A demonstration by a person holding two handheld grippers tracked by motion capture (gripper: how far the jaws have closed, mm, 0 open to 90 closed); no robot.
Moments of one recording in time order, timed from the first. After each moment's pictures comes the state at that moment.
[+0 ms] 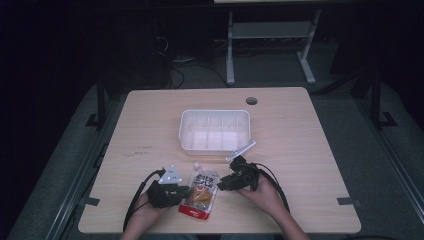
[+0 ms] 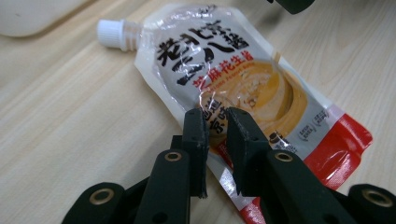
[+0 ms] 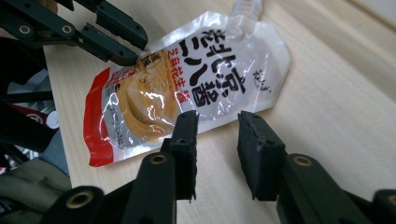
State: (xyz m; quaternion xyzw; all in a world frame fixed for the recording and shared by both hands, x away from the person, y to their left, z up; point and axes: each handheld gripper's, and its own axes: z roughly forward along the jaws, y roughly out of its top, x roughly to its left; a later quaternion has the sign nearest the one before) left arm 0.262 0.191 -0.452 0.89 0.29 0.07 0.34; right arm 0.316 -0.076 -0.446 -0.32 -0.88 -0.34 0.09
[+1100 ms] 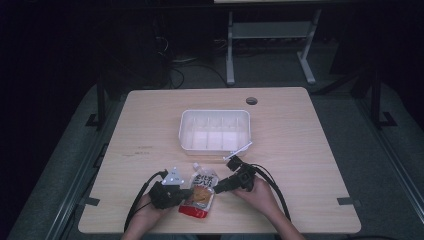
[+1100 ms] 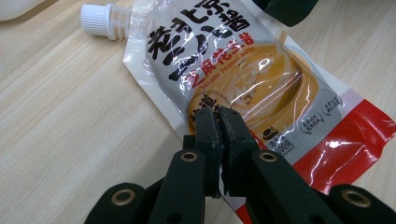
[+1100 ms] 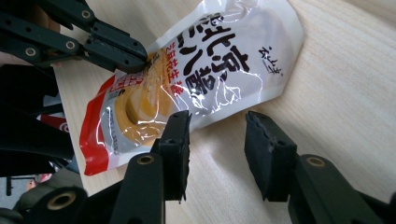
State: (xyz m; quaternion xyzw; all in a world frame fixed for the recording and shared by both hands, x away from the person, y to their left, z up) left arm 0.263 0.190 -0.459 0.90 0.29 0.06 0.33; right arm 0.325 -0.068 -0.463 -0.37 -0.85 -0.33 0.15
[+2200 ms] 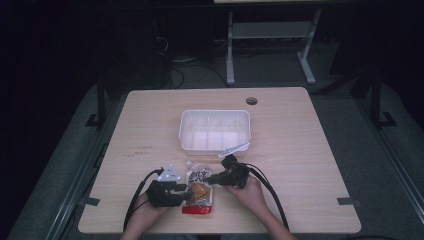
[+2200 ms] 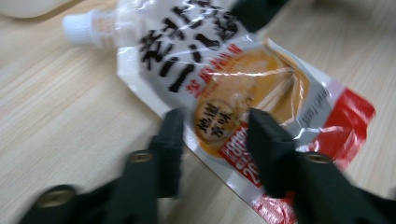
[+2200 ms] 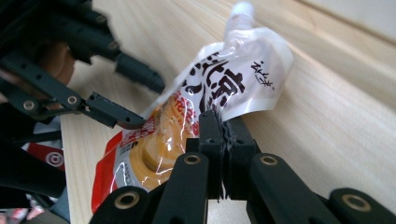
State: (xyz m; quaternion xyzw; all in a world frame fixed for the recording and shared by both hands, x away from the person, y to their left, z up) left arm 0.269 0.201 -0.456 0.87 0.33 0.04 0.36; right arm 0.323 -0.052 -0.458 -0.33 -0.84 -0.42 0.09
